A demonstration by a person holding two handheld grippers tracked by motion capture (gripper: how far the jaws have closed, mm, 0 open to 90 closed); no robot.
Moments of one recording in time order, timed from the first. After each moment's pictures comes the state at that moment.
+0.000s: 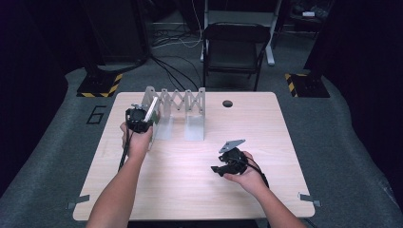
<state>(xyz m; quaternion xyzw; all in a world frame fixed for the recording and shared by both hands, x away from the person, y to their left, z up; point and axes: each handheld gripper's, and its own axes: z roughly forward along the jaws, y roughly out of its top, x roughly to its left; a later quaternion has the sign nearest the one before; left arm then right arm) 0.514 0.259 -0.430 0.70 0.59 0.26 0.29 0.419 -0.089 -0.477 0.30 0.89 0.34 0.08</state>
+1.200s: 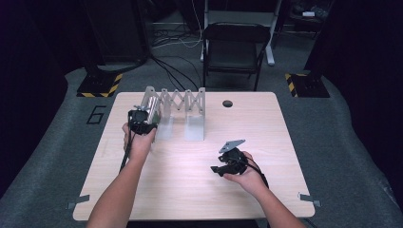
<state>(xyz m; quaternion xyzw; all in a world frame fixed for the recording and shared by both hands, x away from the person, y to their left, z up) 0.507 0.253 -0.428 0.71 0.59 0.25 0.28 0.420 -0.089 -0.480 0.30 0.88 0.34 0.08</state>
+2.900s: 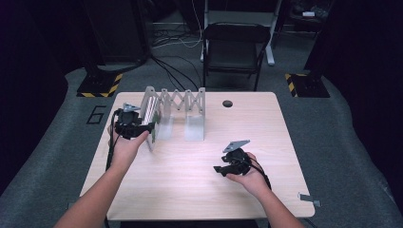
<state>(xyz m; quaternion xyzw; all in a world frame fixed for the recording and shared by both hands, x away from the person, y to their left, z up) 0.448 0.263 -0.366 0.73 0.52 0.24 0.37 0.418 -0.100 -0.478 0.32 0.88 0.35 0.08</state>
